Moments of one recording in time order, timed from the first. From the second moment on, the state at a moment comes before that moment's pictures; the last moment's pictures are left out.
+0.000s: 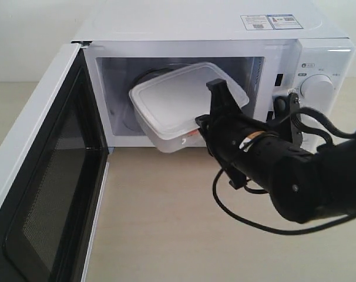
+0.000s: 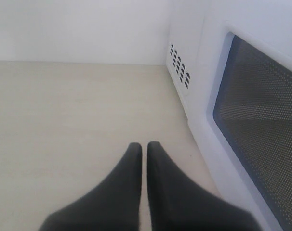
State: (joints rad) left arm -0.07 0.00 0.00 -0.12 0.31 0.03; right arm 0.75 1.72 -0.67 0.50 -0.66 1.16
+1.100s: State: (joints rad) left arm -0.07 0.00 0.00 -0.12 0.31 0.03; right arm 0.74 1.93 -0.96 0.86 -0.71 0.89
